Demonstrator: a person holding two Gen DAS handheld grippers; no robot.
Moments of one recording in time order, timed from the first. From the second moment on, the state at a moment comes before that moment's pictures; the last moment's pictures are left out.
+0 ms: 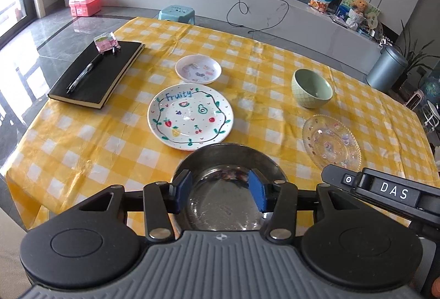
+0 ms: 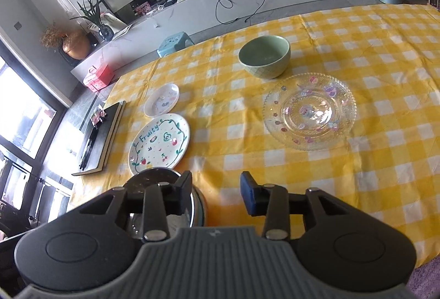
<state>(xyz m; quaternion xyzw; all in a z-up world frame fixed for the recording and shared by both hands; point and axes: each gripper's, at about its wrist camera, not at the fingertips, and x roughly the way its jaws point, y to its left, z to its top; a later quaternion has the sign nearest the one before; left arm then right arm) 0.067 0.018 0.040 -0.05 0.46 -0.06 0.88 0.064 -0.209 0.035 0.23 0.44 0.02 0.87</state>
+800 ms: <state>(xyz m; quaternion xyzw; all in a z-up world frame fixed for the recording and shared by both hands) 0.156 -0.110 0.034 0.15 0.48 -0.19 0.84 0.119 -0.312 0.017 0.21 0.42 -0.06 0.88</state>
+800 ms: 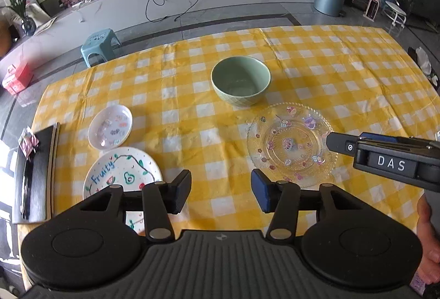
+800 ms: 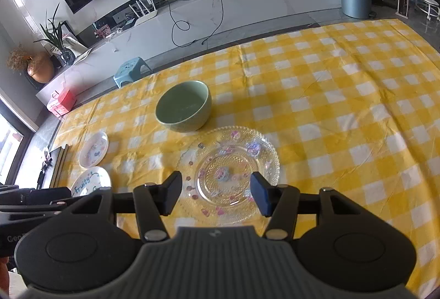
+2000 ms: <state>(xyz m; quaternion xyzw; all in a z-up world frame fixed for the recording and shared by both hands) 0.336 -0.140 -0.061 0.07 0.53 -0.20 0.82 0.295 -0.305 -0.060 0.20 0.47 -0.07 0.86</state>
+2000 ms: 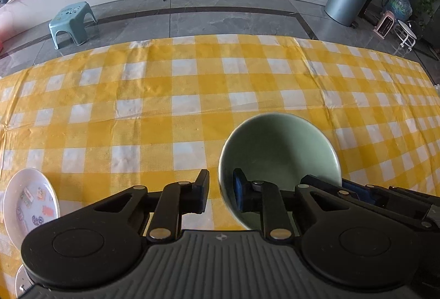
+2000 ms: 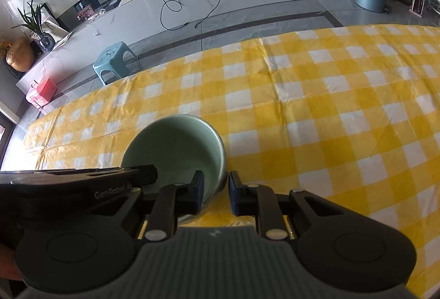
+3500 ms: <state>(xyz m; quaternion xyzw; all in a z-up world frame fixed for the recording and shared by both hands) 0.150 -0.007 0.071 0.04 0.49 -0.13 0.86 0.115 -0.178 0.051 0.23 0.46 0.07 0.85</state>
